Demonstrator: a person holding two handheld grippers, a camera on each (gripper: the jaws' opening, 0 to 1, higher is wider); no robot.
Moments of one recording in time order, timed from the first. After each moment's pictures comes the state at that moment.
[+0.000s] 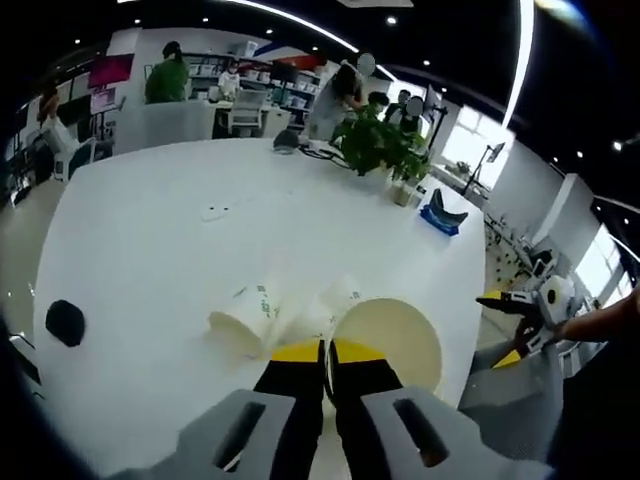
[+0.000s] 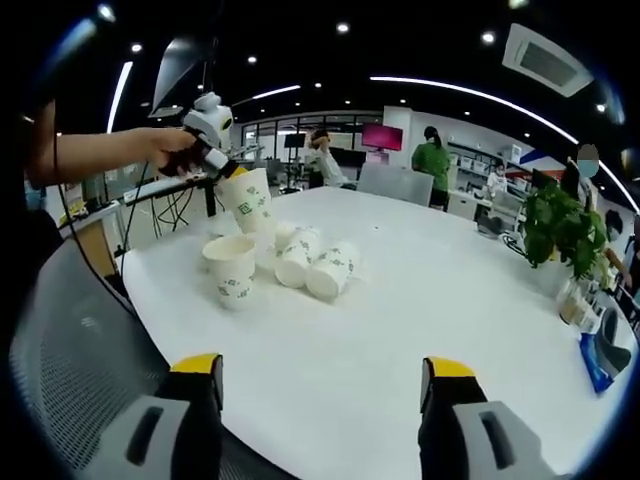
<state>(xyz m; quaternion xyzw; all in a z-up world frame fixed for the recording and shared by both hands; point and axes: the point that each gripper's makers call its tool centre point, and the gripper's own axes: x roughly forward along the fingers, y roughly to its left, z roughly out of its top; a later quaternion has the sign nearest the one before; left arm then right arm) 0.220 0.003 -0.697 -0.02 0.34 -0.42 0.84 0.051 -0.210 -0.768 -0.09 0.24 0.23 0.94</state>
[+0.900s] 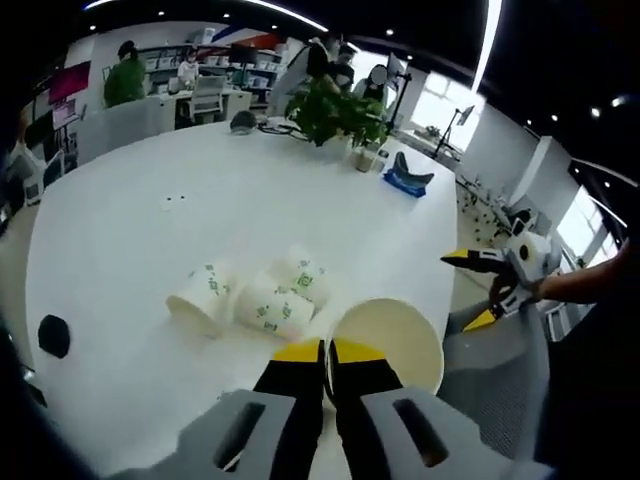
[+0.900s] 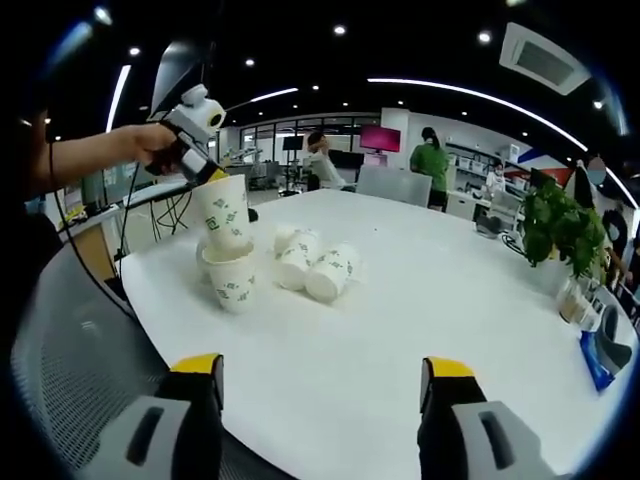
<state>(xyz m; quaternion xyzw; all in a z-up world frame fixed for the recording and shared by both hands) 0.170 -0.018 -0.708 0.04 0.37 -0.47 0.80 0.051 -0.212 -0.767 -0.08 0.24 0.23 0.94</state>
